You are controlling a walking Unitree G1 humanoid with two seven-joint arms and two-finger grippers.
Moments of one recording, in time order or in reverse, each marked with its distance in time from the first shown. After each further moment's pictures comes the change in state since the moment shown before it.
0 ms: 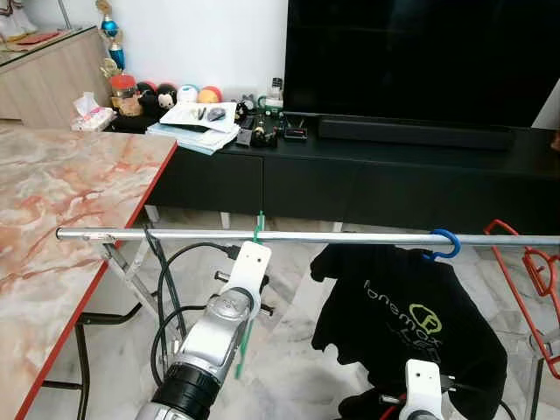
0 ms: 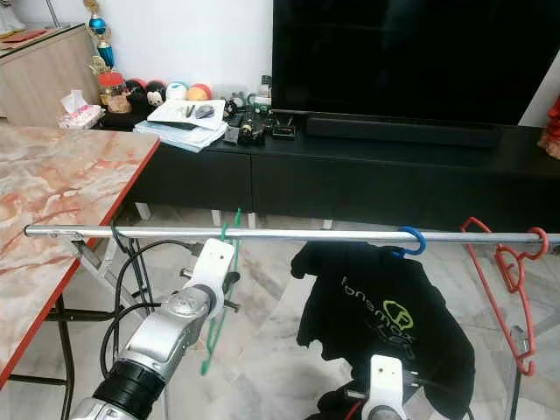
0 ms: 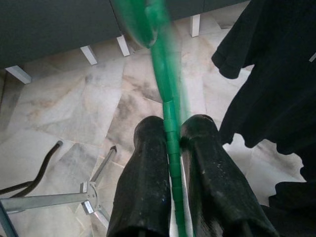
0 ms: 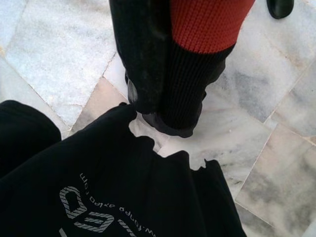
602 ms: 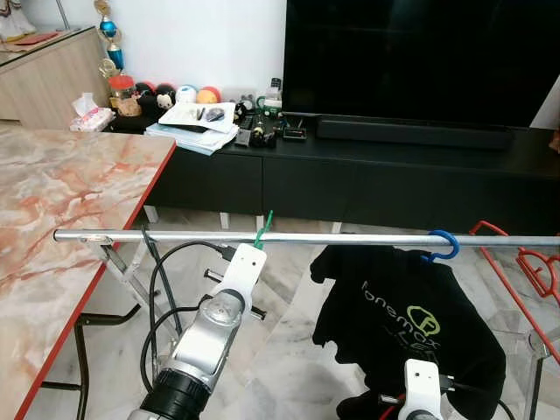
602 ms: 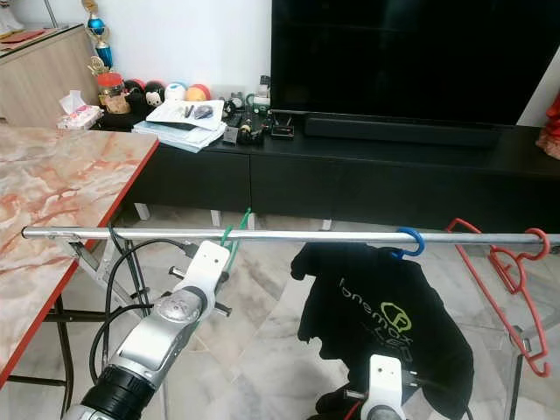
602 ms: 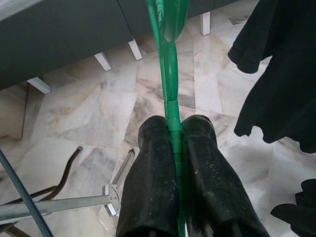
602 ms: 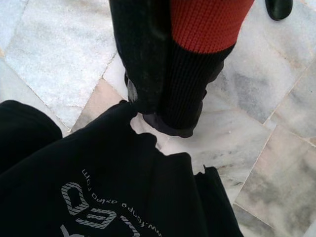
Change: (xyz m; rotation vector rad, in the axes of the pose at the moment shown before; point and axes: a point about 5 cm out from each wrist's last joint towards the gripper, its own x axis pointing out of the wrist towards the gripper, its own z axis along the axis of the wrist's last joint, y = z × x) left arm -0.005 0.009 -0.005 0.093 -0.012 0.033; right arm 0.000 0.001 0.000 0.000 0.007 0.002
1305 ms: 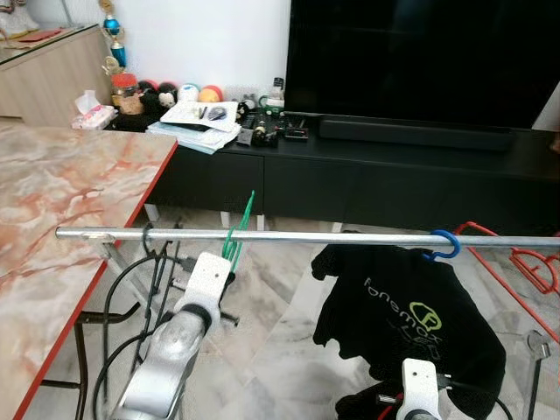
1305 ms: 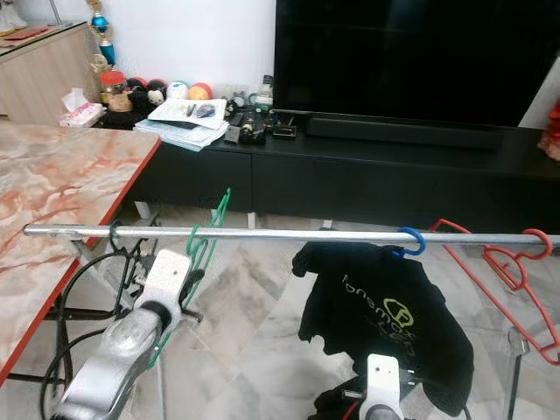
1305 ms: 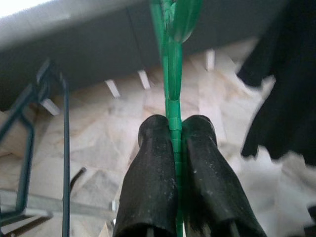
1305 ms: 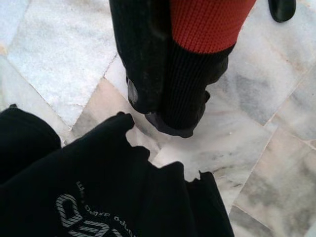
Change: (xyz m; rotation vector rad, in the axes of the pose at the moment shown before) left arm -0.045 0.036 -0.038 0.014 -0.168 -0.014; right arm 0.000 0.001 0.001 -0.022 -0.003 0.012
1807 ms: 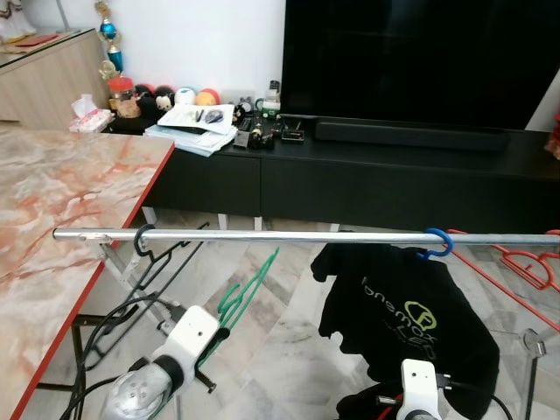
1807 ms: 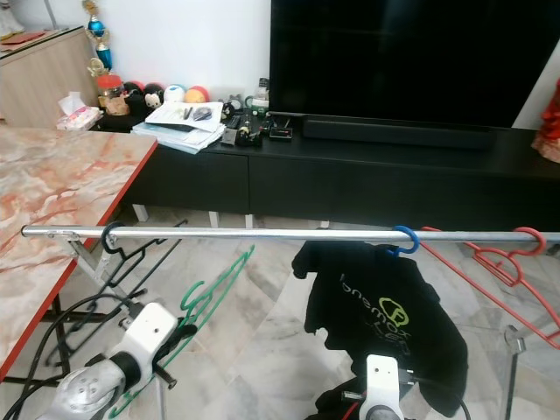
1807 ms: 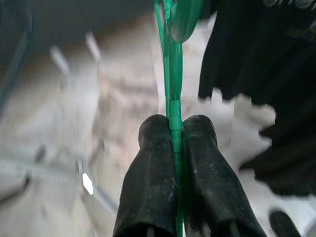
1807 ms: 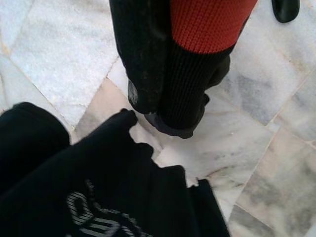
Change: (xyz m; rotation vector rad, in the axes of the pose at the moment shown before) left arm -0.046 0.011 -0.057 -0.007 0.126 -0.208; right arm 0.000 -0.001 -0.002 -0.012 0.005 0.000
